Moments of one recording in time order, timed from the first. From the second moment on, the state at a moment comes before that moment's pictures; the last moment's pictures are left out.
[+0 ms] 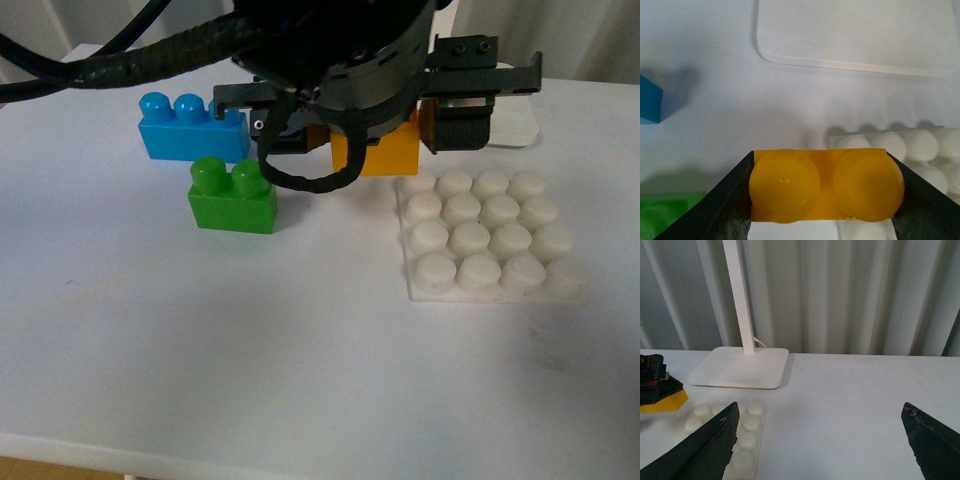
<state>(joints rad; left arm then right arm) -0.70 1.92 1.19 0.01 -0.34 -0.47 0.00 0.00 0.01 0.00 0.00 0.00</state>
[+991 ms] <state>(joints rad) -0.86 2.08 1.39 -0.07 -0.41 -0.46 0.00 0.00 0.01 0.00 0.00 0.00</state>
